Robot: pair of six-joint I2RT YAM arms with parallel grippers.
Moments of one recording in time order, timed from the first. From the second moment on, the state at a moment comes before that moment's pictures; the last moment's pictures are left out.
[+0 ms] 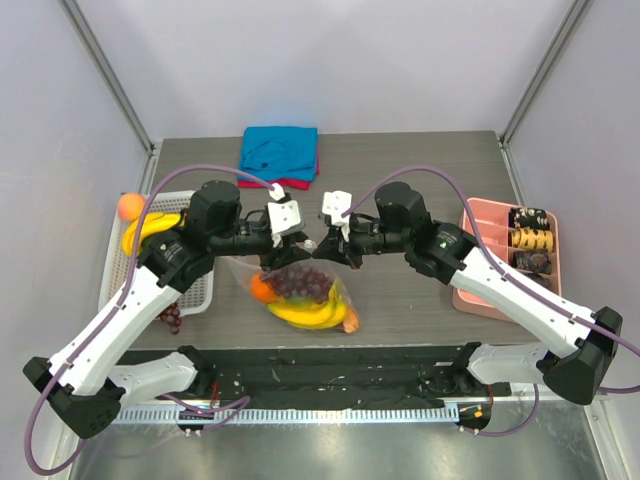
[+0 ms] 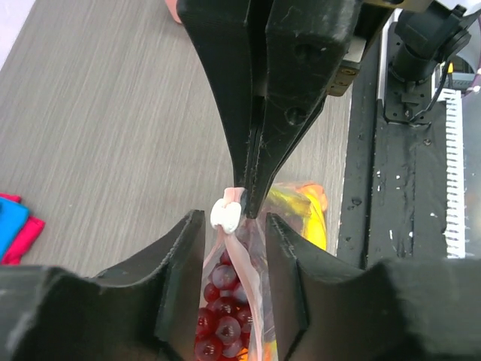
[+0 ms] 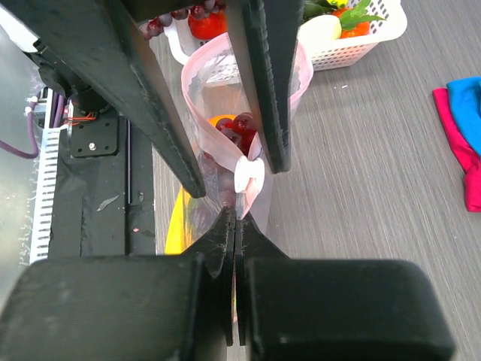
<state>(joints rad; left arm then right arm) -0.67 1.06 1.25 -0.63 0.61 0.40 0.83 1.22 1.21 -0.36 -0.55 -0.29</state>
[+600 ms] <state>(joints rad) -0.53 1.06 1.22 -0.65 0.72 0.42 0.85 1.22 1.22 -0.35 -0.46 -0.29</state>
